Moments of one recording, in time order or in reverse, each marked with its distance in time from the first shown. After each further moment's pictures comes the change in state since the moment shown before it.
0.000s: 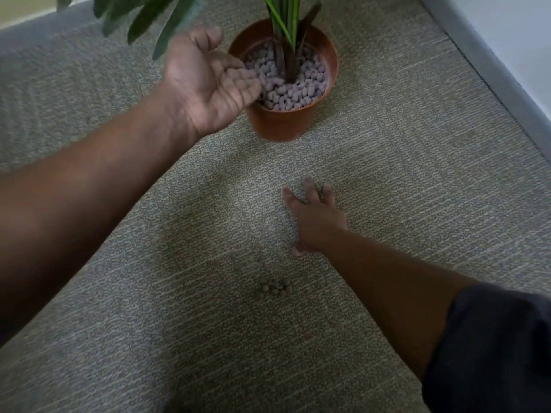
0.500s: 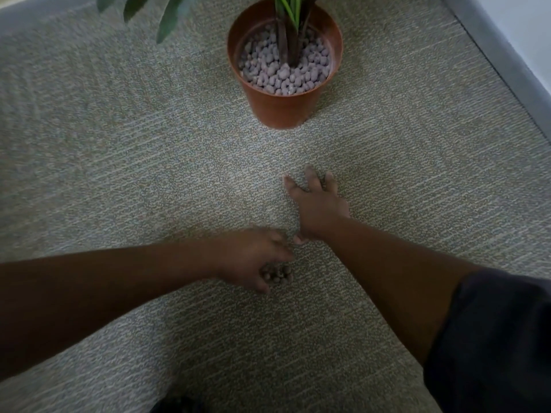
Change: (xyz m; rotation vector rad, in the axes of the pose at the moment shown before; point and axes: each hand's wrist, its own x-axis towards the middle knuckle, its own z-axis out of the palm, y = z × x) left_hand -0.074 -0.184 -0.106 1.981 -0.930 0.080; right_hand 0.002 -0.001 0.002 -0.027 0.012 0.012
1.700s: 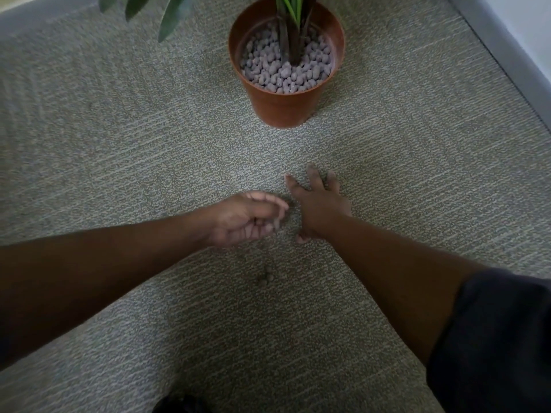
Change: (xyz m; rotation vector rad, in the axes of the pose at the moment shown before) left_hand 0.002 -0.019 -0.034 -1.772 0.291 -0.388; right_hand 0.003 0.001 0.000 0.009 -0.008 -0.005
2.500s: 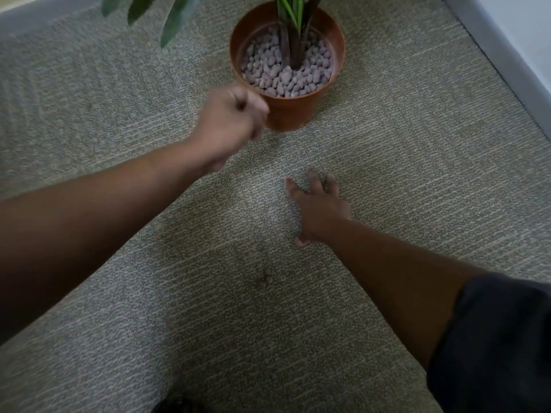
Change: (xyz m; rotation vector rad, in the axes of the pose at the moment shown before) left_hand -0.003 0.116 0.013 0.498 0.534 0.705; right_hand 0.000 0.002 0.003 0.000 0.012 -0.004
